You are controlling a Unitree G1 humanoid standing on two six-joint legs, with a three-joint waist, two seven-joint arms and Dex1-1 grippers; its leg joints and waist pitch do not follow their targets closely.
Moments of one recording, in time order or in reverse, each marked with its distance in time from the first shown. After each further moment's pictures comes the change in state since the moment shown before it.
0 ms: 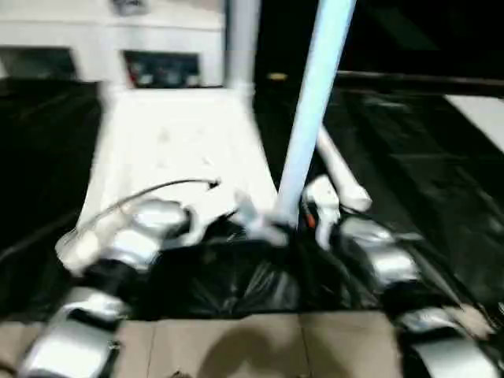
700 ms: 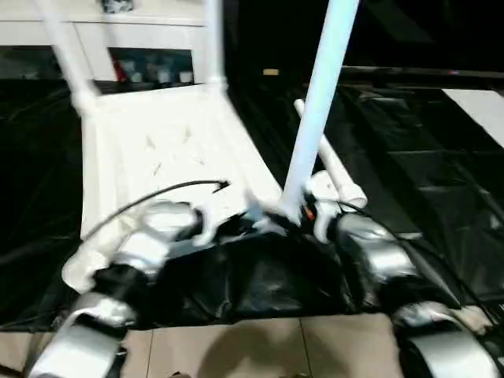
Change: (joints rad) left arm 0.034 0.113 -0.017 -0.048 -0.055 -0.124 -0.221; right arm 0.024 -0.128 0.094 -0.060 0.008 -0.050 0.416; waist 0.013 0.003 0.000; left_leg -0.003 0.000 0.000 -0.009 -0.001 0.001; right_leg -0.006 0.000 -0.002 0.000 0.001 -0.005
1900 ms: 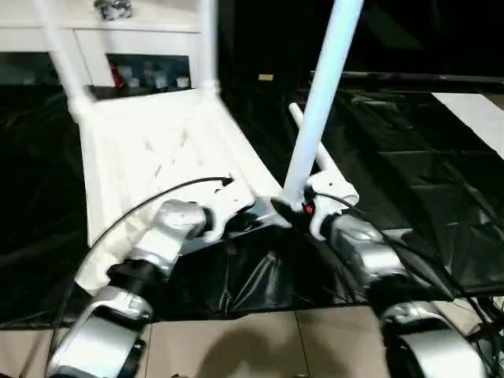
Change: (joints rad) left arm -0.052 -0.142 0.027 0.082 0.059 0.140 0.255; right arm -0.038 0.147 -0.105 0.089 -0.018 0.043 -0.489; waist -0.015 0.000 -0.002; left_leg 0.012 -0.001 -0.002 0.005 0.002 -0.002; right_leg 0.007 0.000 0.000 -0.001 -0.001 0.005
